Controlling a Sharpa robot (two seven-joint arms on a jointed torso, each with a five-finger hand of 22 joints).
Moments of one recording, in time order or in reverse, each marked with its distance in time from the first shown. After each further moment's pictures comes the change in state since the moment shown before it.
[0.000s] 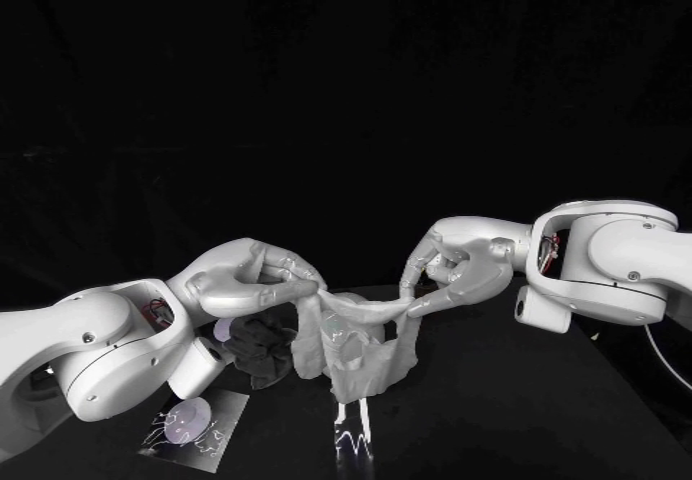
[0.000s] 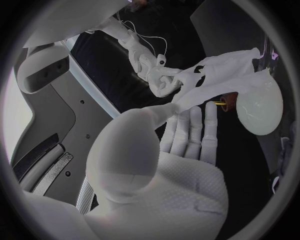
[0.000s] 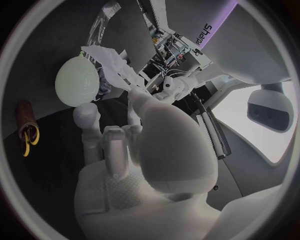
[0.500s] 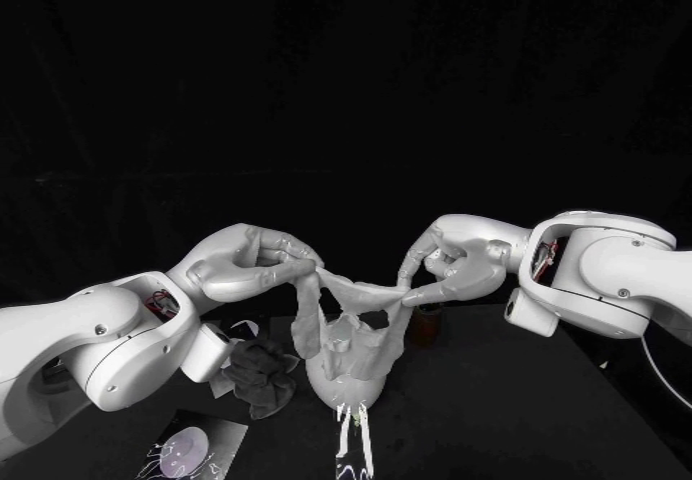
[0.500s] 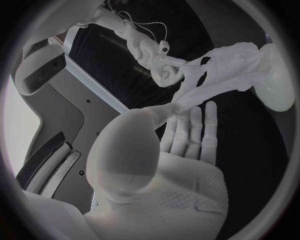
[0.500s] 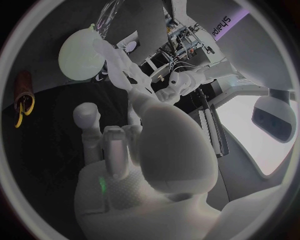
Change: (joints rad) left arm 0.023 0.037 0.058 -0.055 0.003 -0.087 0.056; left_hand 0.003 0.003 -0.006 0.001 0.000 -0.006 0.000 0.010 0.000 0.000 0.000 0.000 0.004 0.000 0.000 0.000 0.009 0.001 0.004 0.004 -0.005 -0.005; right arm 0.009 0.033 0.036 -0.029 -0.058 -0.132 -0.006; right_hand 0.000 0.000 -0.001 -0.001 0.000 0.002 -0.003 -0.002 0.001 0.000 0.000 0.002 0.001 0.000 0.000 0.001 -0.001 0.000 0.000 0.000 0.000 0.003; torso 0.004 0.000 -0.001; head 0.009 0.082
